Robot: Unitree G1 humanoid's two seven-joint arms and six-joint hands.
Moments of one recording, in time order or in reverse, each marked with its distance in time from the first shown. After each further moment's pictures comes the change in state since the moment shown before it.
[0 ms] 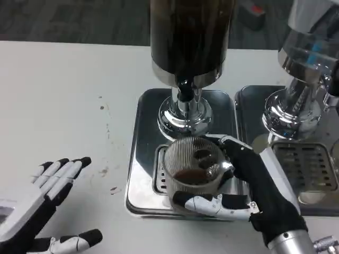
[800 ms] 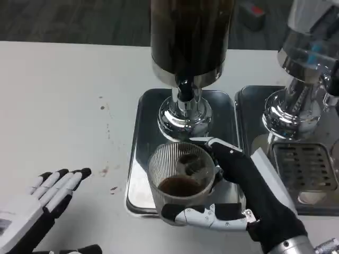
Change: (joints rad) left arm 0.092 0.017 0.014 -0.086 -0.005 0.026 0.000; right arm 0.060 -0.034 0.036 -0.119 0.000 -0.001 0.068
